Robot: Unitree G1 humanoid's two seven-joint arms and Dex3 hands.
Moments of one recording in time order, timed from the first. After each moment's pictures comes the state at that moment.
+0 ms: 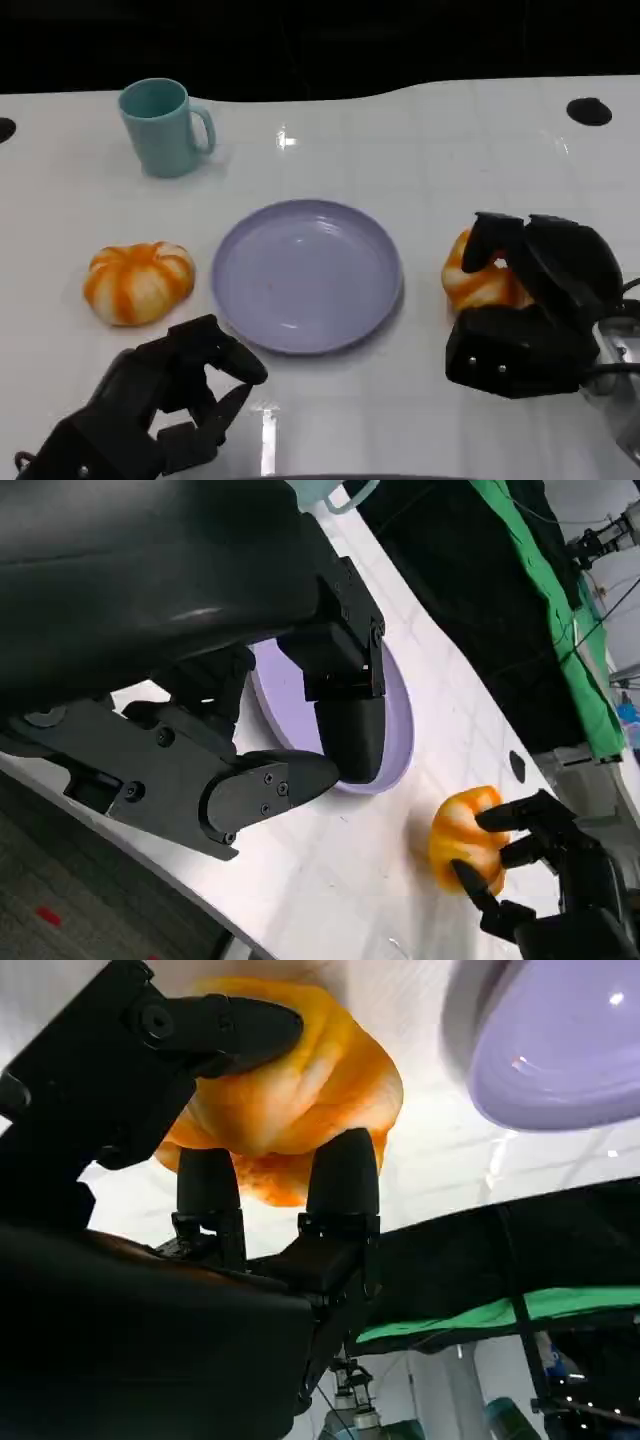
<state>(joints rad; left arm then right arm) 0.23 0.18 -0.08 -0.29 0.06 0.03 -0.20 -0.42 -0.26 0.34 0.46 -0.71 -0.06 -0.27</state>
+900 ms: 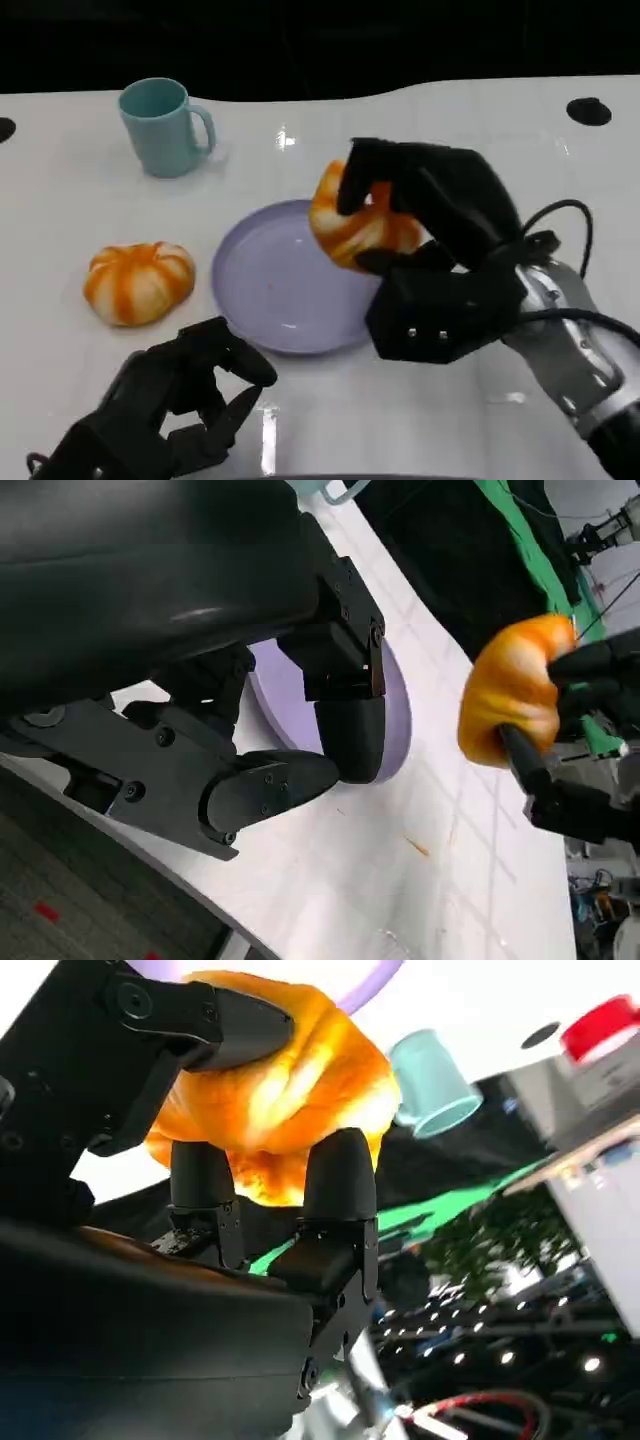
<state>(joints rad) 0.23 0.15 -0.10 -0.29 0.08 0.03 -0.19 -0.58 -0.11 0.39 0.38 -0.62 -0.22 -0.14</state>
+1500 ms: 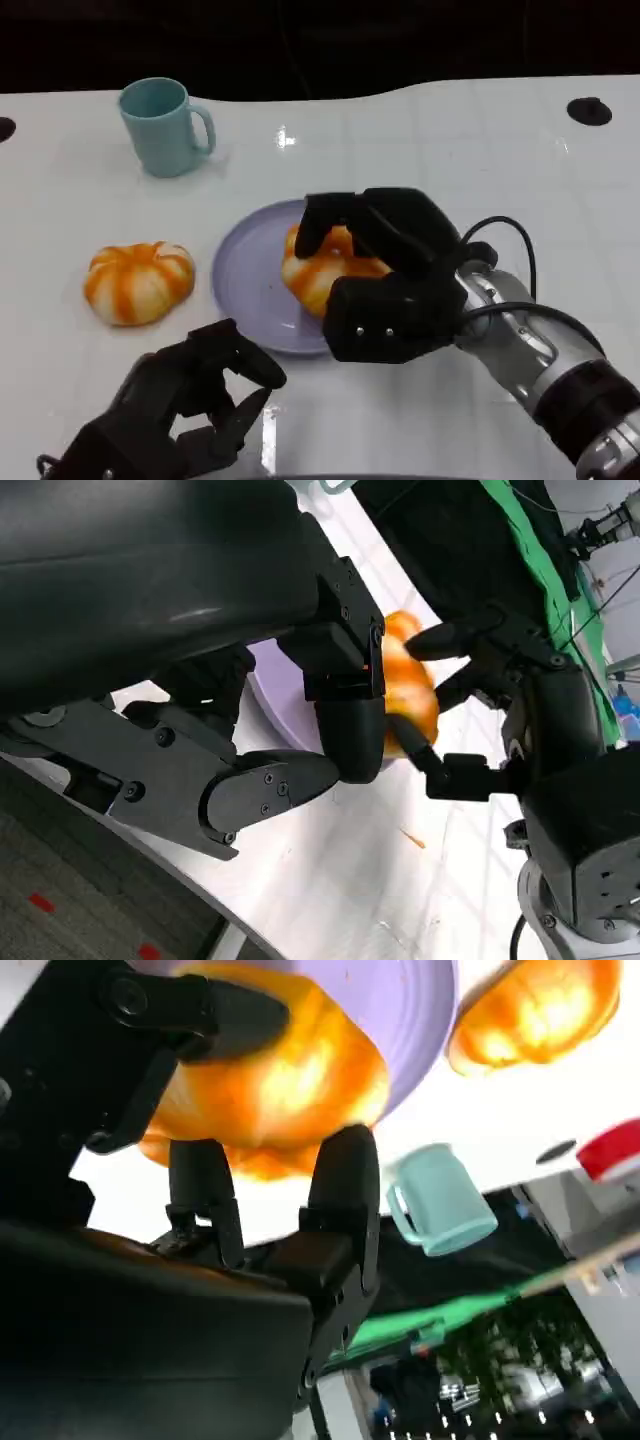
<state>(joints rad) 0.24 0.14 -0.11 -0.29 0.09 0.04 -0.19 -0.72 -0.01 0.46 0.76 -0.62 -0.26 -0.09</state>
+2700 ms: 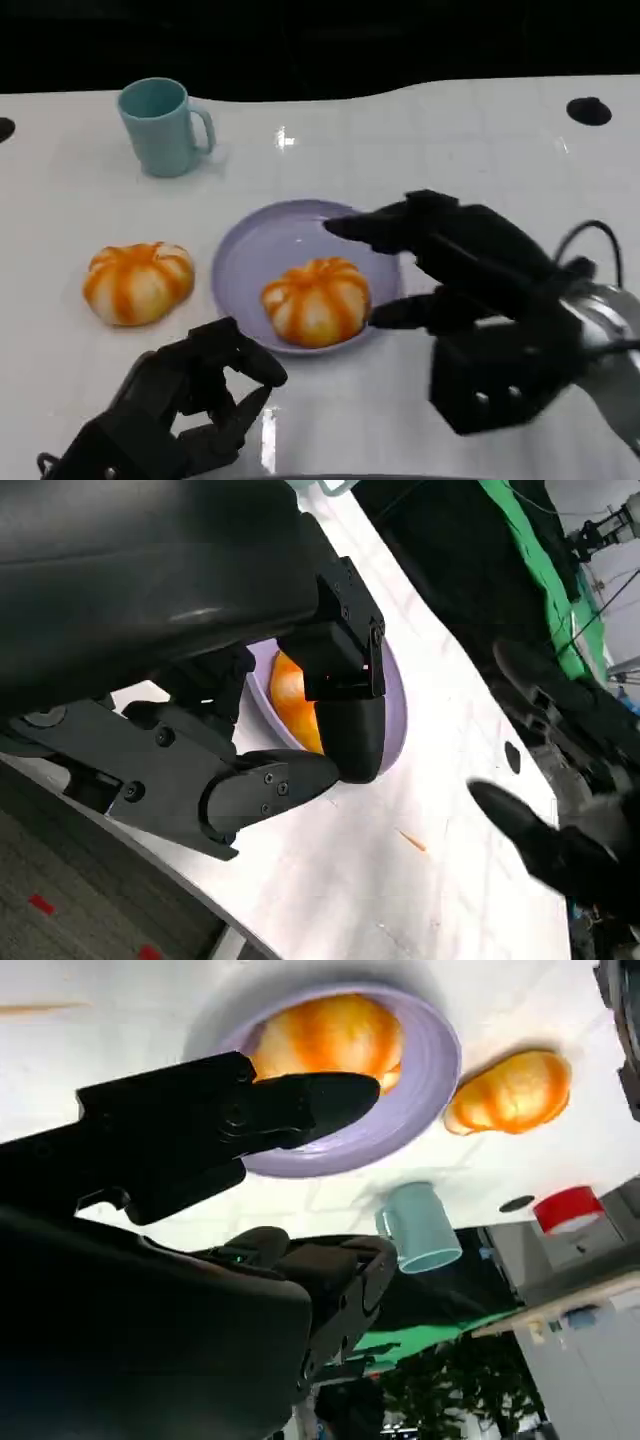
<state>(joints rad) 0.23 0.13 -0.11 -0.30 0.10 0.05 -0.19 -0.39 -0.31 0.36 0.06 -0.54 -0.22 0.21</state>
